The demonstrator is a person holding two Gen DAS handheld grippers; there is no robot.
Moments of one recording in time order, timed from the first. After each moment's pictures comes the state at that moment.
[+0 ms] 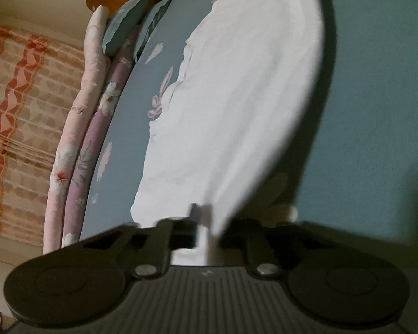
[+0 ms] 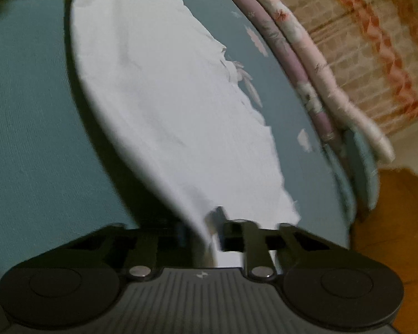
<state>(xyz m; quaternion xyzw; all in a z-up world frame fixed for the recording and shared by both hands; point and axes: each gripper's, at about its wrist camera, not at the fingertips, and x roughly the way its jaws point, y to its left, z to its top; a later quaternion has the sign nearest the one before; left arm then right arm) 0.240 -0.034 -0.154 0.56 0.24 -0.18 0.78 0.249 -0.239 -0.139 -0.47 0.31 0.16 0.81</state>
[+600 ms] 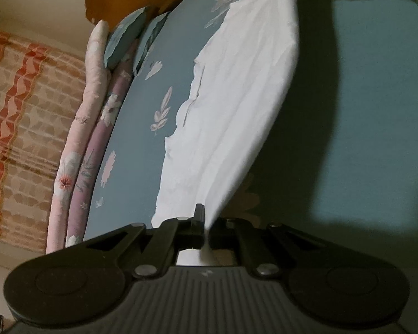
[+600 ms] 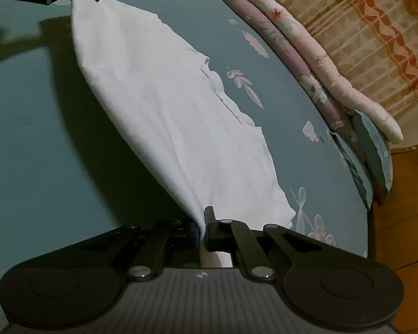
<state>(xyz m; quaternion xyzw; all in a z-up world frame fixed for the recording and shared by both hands) 0.172 -0.030 -0.110 0.55 0.23 -0.20 0.77 0.198 -0.250 -0.089 -0.41 0.34 0.19 0.82</state>
